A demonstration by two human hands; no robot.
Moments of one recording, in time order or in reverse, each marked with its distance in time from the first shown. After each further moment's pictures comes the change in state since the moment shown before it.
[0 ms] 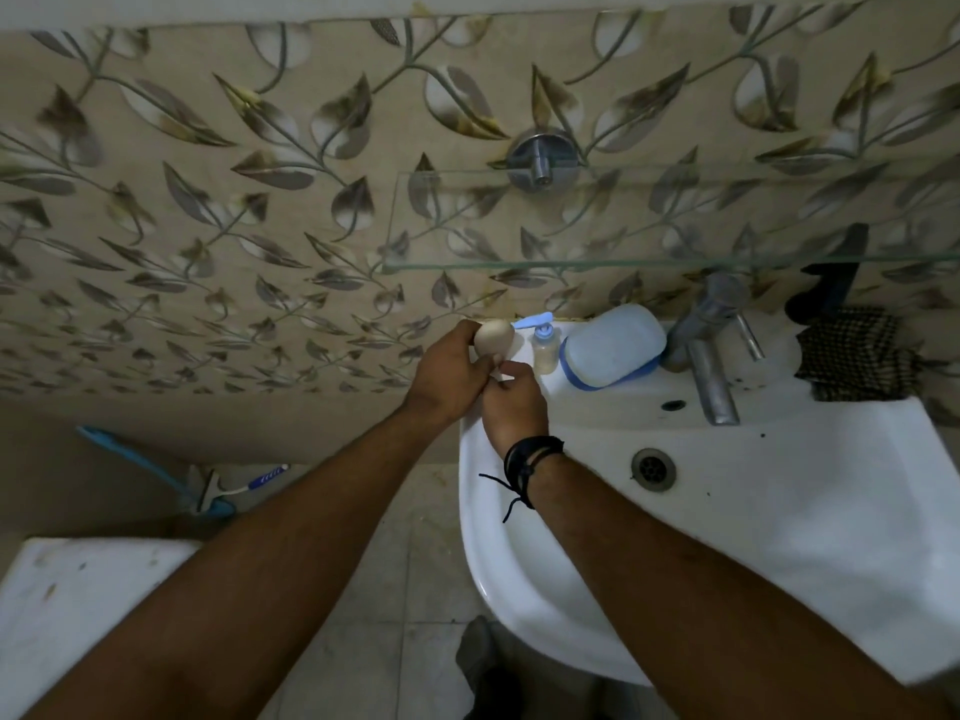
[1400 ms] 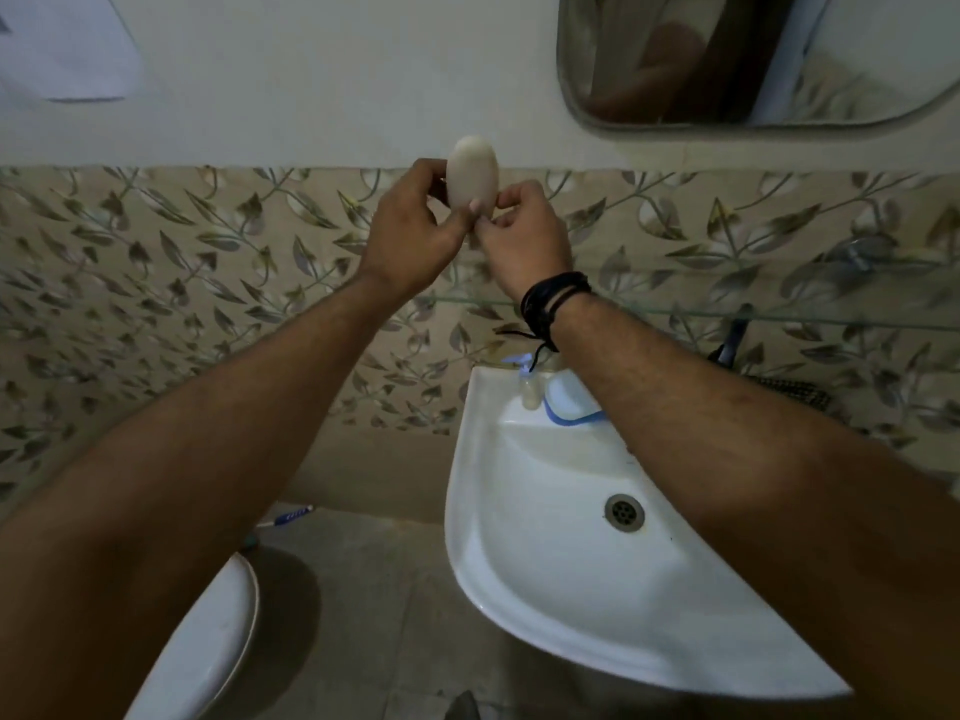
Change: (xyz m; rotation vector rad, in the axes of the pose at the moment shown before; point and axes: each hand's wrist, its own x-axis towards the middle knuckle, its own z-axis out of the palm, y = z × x) left_hand -0.041 0.178 -0.155 0.059 0.561 0.440; right_hand -0.090 -0.191 -0.114 -0.099 0.049 -0.825
